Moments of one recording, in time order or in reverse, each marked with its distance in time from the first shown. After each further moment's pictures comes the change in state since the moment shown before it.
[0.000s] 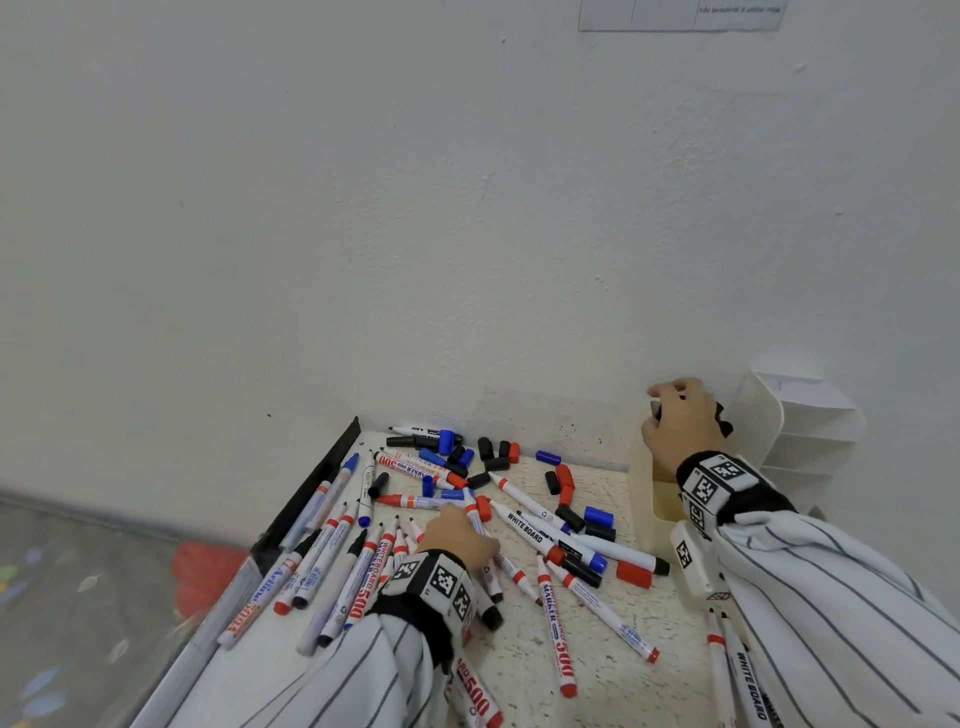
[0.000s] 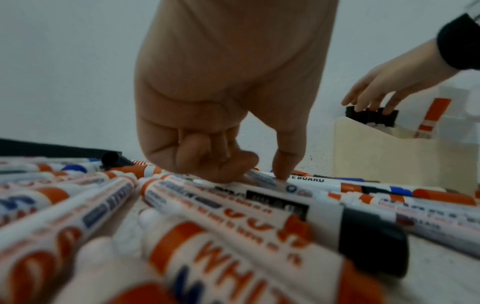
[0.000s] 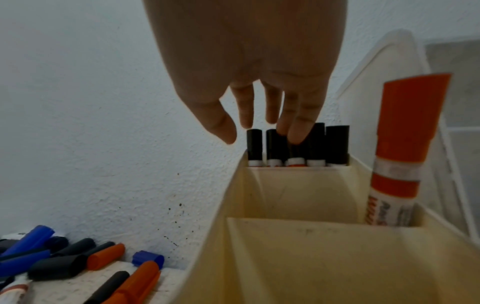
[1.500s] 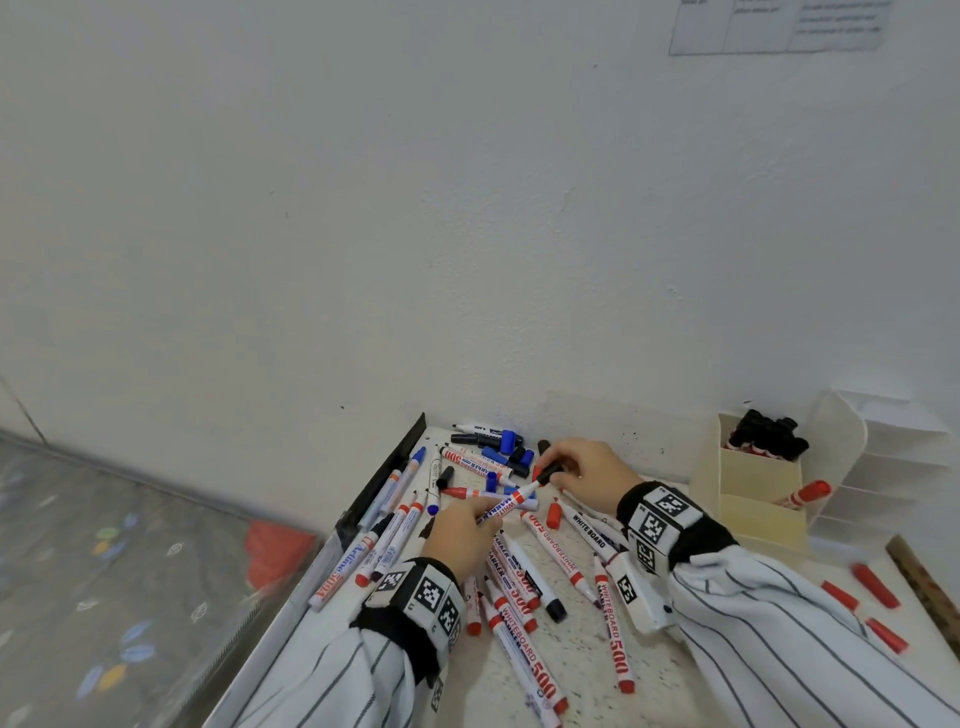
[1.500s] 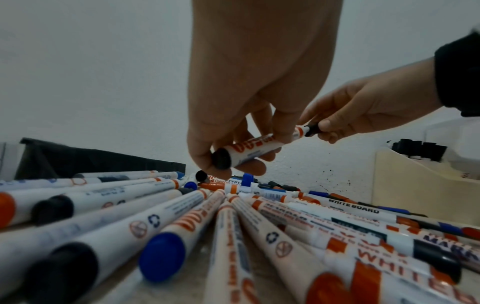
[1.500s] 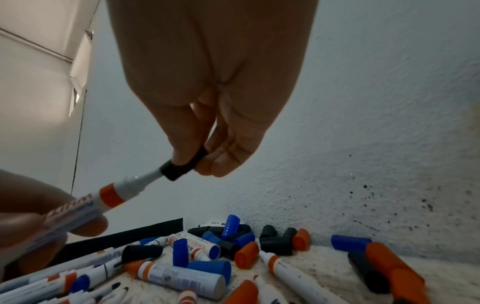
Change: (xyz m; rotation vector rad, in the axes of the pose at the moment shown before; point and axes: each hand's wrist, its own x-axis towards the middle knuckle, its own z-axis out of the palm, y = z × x) left_hand -0.035 -0.051 -0.050 -0.158 0.142 0.299; right_hand -0.057 -0.118 0.049 0.402 -0.523 -0.431
